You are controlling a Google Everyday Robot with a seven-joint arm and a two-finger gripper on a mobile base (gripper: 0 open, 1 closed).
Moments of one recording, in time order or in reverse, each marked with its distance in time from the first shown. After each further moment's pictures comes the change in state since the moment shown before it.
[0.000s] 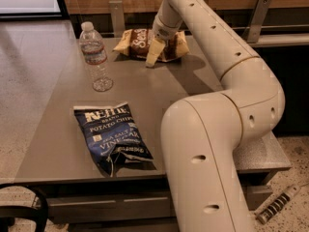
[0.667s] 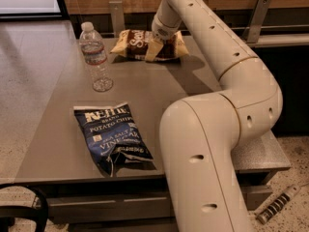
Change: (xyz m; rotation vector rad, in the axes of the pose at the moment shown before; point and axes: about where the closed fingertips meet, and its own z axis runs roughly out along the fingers) arm -0.002 0.000 0.003 -0.005 0.002 -0.003
